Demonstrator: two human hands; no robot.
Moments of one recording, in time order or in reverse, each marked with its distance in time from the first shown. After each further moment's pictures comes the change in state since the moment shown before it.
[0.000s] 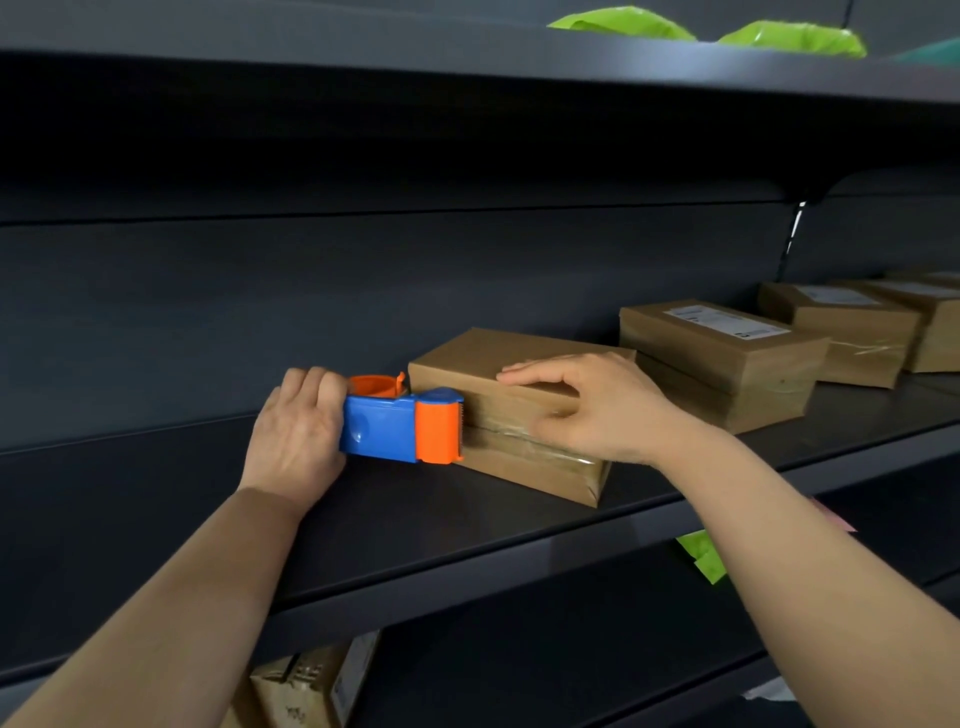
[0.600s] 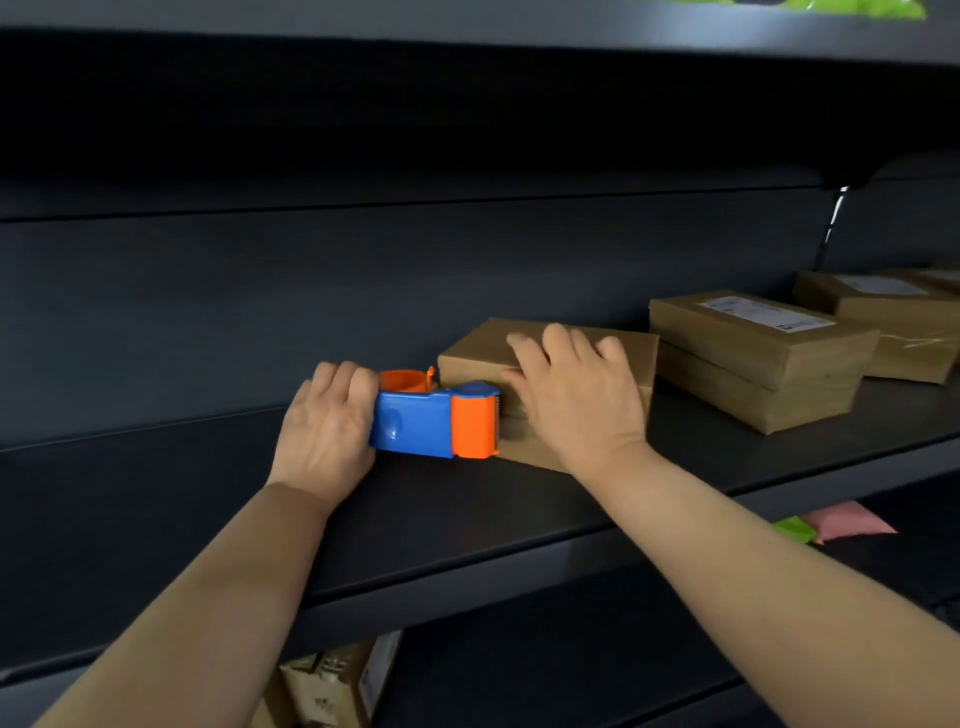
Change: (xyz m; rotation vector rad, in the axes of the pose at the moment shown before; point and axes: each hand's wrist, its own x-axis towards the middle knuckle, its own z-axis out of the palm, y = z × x) left_hand 0.000 -0.002 -0.001 -0.003 0.014 0.042; right_hand 0.038 0.002 0.073 -0.805 0.738 -0.168
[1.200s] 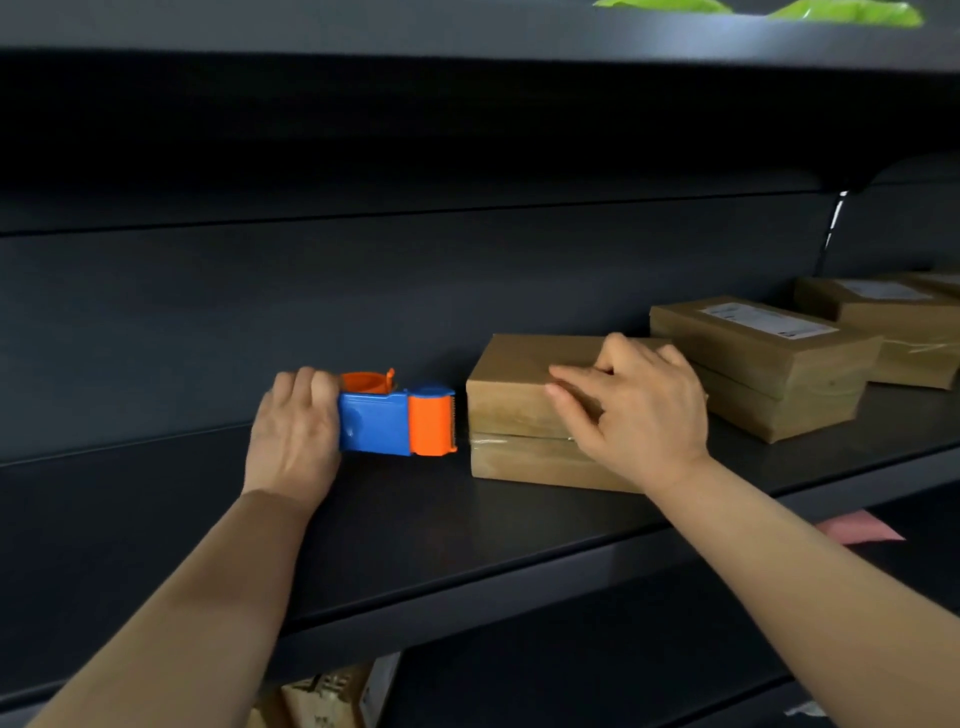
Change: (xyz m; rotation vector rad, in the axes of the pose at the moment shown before) left_hand -0.002 -0.025 0.008 0.122 0.033 -0.104; right_hand -0.016 0.042 -0.003 0.314 0.113 0.063
